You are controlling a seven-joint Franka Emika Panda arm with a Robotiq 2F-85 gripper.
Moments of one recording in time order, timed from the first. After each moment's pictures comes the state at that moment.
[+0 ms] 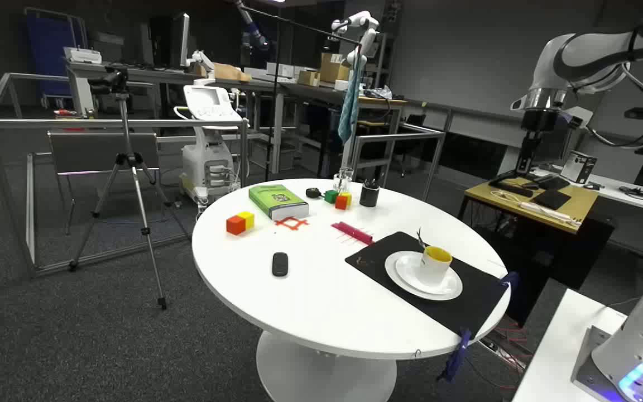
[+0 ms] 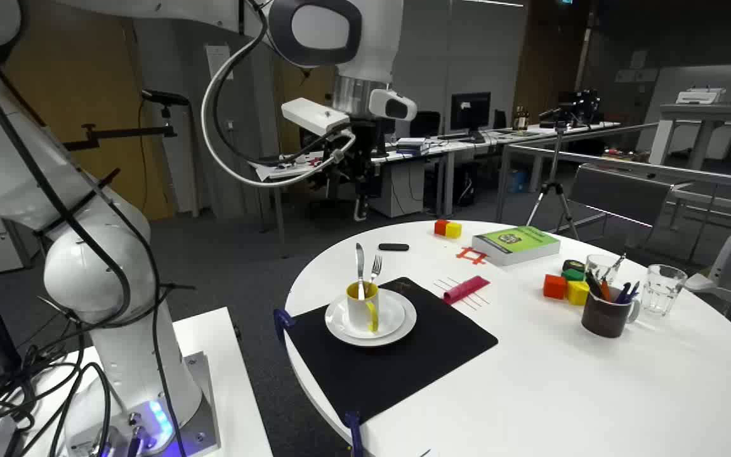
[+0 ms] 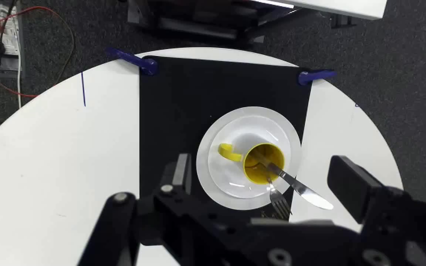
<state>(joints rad) 0.00 -0.48 -0.27 -2.32 0.01 1.72 -0.36</state>
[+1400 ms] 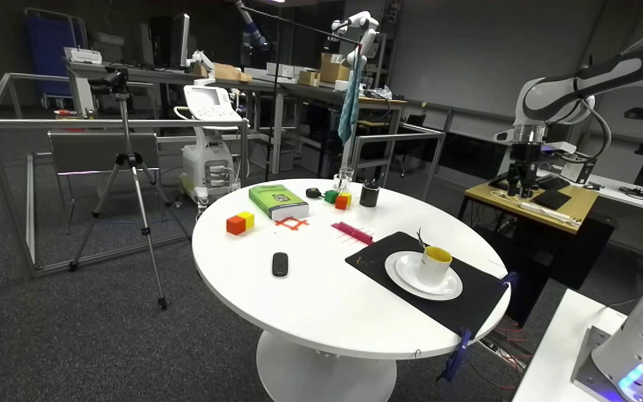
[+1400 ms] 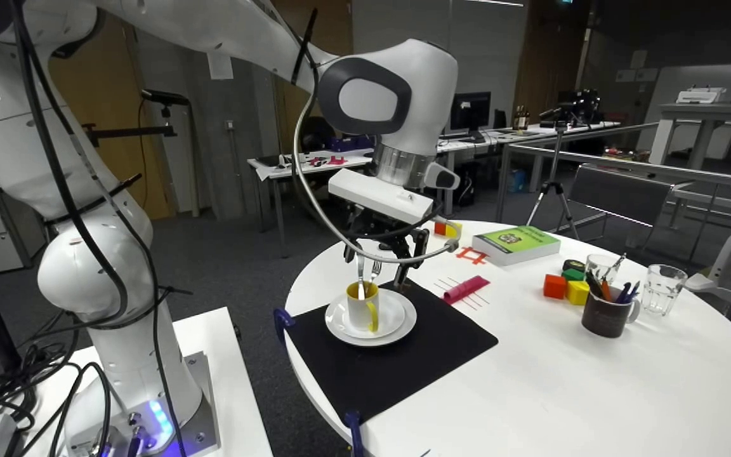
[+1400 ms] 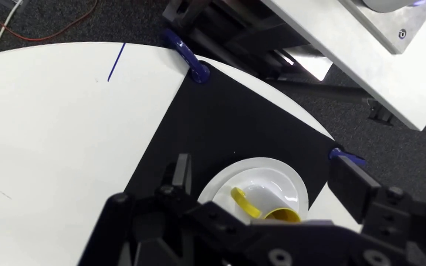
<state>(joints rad) -0.06 -0.24 -0.36 -2.32 -0.04 1.87 -0.97</state>
